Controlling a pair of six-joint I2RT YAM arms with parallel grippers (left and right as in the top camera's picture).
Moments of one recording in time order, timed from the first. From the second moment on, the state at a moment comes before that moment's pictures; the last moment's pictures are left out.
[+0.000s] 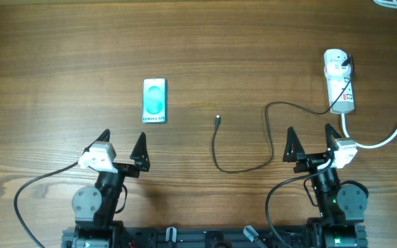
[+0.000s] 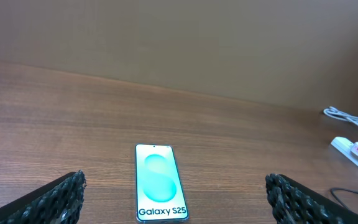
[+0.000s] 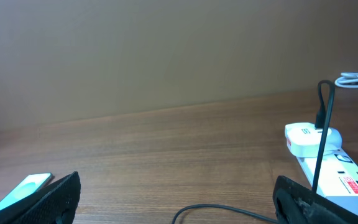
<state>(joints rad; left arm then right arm) -0.04 0.01 0.01 -0.06 0.15 -0.24 0.01 0.01 0.01 0.00 -0.14 0.21</state>
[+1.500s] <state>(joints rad) 0.01 0.11 0.01 0.00 0.20 -0.24 0.01 0.08 0.01 0.00 -0.14 0.21</state>
